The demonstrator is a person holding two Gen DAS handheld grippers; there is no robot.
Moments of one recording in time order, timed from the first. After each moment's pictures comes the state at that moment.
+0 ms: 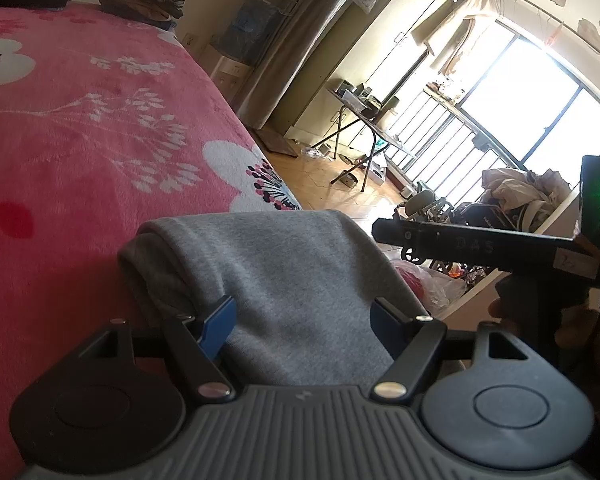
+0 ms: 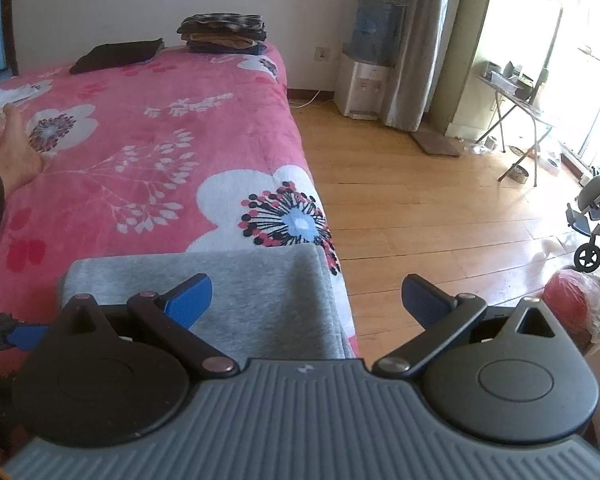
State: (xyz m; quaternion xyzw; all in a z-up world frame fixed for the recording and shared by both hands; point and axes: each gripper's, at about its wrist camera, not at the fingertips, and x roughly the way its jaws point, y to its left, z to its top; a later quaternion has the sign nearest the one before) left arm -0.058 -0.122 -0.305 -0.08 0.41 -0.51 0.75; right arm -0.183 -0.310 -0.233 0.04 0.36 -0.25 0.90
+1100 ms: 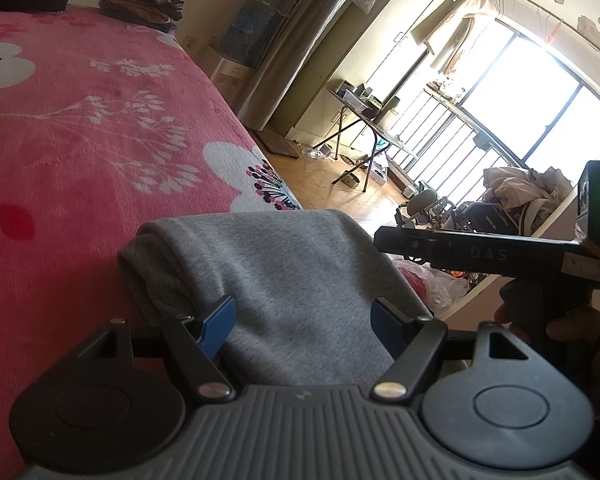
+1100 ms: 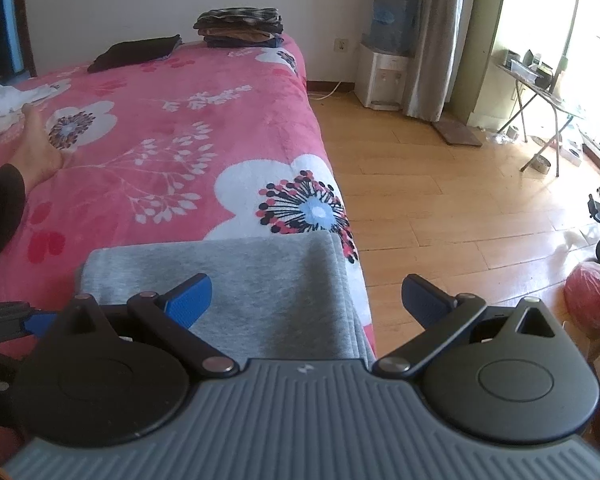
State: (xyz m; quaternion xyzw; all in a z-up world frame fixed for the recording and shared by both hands) left arm -0.062 -0.121 -0.304 -0.08 0.40 -0.51 0.75; right arm -0.190 -0.315 -0.235 0.06 0.36 -0.22 0.90
